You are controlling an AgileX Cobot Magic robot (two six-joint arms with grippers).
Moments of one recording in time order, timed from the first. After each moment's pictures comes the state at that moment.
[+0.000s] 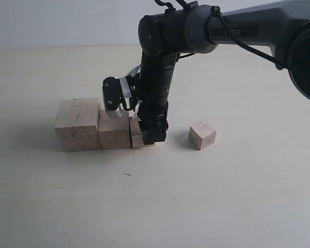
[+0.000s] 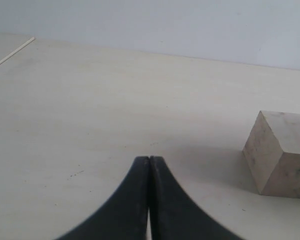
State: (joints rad) left arm 0.06 0.01 0.00 -0.02 0.37 -0.06; right arm 0.78 2.29 -1.75 0.16 1.05 -1.17
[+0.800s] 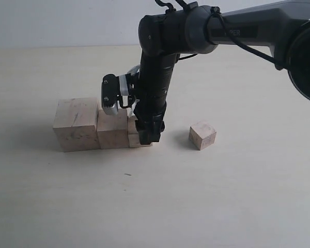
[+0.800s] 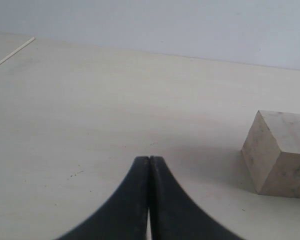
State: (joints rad) left arm 0.06 0.01 0.00 -0.02 0.37 -0.06; right arm 0.78 2.30 -1.75 0.19 1.04 -1.10
